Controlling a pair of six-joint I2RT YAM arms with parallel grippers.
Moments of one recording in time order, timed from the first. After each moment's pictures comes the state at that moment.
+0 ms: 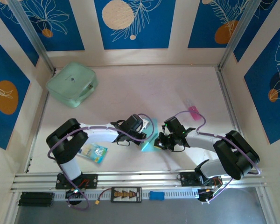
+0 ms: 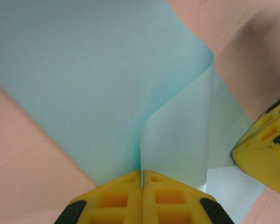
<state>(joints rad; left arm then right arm) -0.91 1.72 0.86 -0.12 0.17 -0.36 0.59 1.37 0.45 -0.17 -0.48 0.93</state>
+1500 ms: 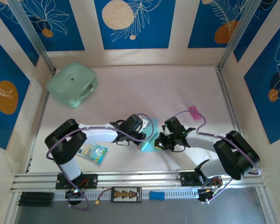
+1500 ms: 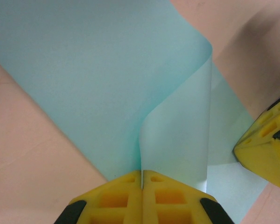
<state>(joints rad) -0.91 1.71 0.86 -0.13 0.16 -0.34 0.59 1.37 0.45 -0.17 -0.48 0.92</state>
